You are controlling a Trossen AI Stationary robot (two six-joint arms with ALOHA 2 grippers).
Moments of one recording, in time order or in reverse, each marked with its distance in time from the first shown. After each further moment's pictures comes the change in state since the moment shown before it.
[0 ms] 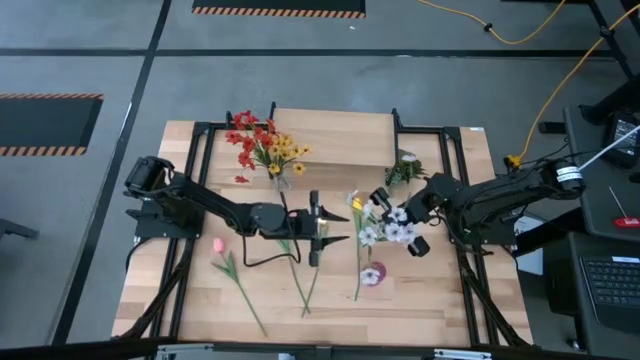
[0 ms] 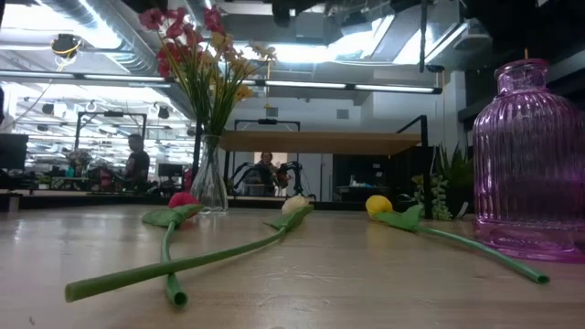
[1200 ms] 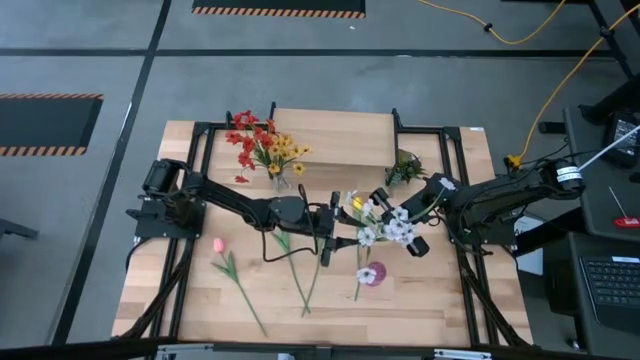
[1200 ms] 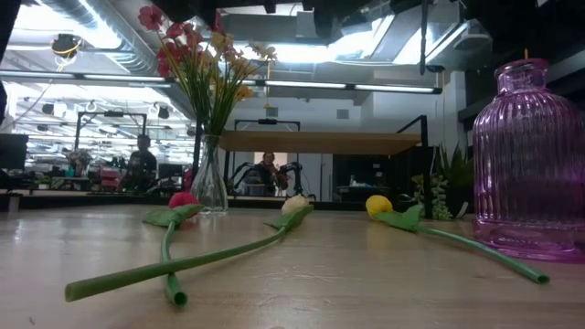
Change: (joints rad) left arm 0.070 0.130 0.148 -0.019 0.250 -0.153; right arm 0.000 0.000 0.000 -0.010 0.003 -0.001
